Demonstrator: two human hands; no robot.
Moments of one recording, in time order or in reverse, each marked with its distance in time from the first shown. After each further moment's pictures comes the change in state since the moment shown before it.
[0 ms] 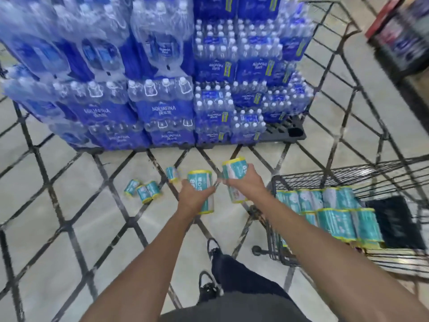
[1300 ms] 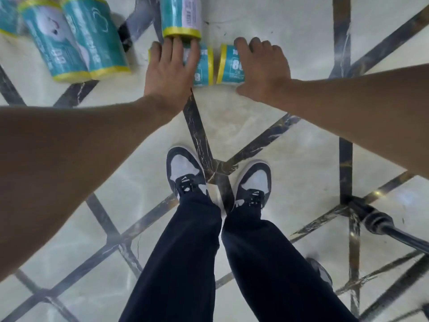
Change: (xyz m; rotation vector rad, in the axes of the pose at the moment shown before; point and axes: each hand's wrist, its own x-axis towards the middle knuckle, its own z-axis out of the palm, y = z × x) left_hand 0.757 -0.531 0.161 1.273 0.001 0.463; right_hand 0.710 0.341 0.549 -1.300 -0.467 -0.622
